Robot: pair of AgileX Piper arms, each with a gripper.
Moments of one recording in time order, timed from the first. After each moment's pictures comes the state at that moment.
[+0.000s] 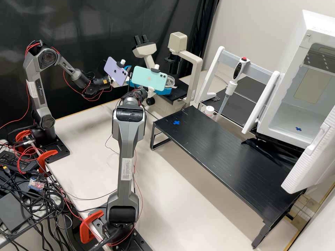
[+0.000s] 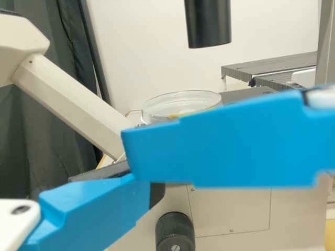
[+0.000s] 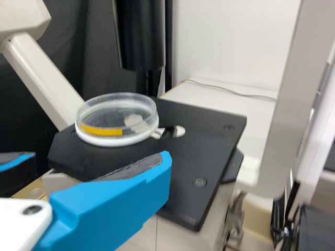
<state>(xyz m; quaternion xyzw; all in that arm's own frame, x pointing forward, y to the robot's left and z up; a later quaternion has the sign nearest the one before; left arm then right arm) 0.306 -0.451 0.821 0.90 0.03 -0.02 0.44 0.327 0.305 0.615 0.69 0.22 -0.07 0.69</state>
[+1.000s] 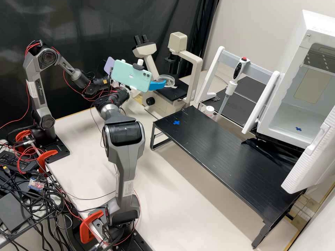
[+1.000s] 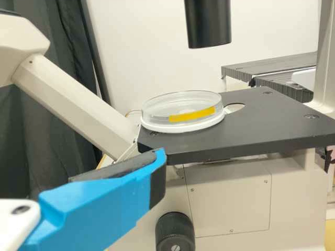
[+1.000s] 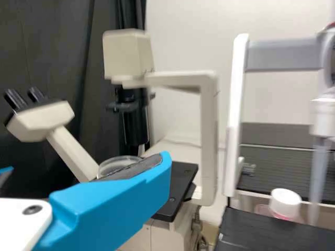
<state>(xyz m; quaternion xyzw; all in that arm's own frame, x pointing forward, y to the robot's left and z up) 0.306 -0.451 0.821 0.90 0.03 -0.02 0.44 0.161 0.320 0.724 0.73 0.16 0.05 0.66</state>
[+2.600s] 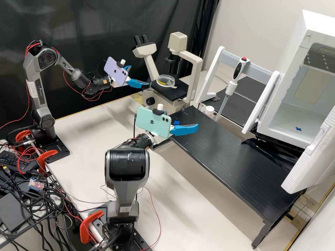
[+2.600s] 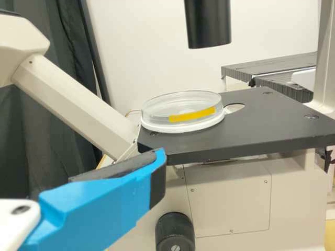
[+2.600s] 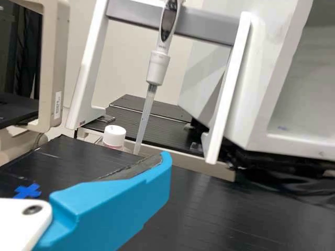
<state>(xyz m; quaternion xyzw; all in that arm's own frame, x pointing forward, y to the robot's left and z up) 0.306 -0.451 0.821 0.90 0.03 -0.02 0.44 0.189 0.131 0.754 0.65 0.04 0.05 0.76</state>
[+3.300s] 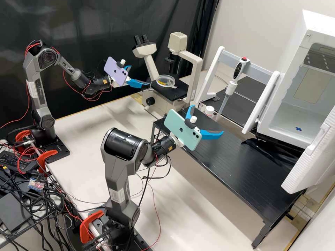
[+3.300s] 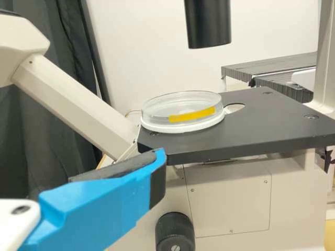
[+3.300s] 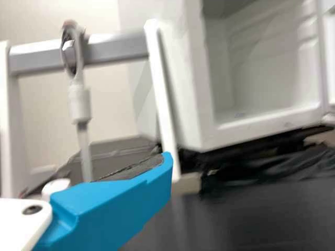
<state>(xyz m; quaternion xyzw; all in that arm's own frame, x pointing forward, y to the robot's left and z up) 0.306 -0.451 0.821 0.90 0.03 -0.02 0.44 0.242 0.097 0.807 0.76 -0.03 0.12 0.64</state>
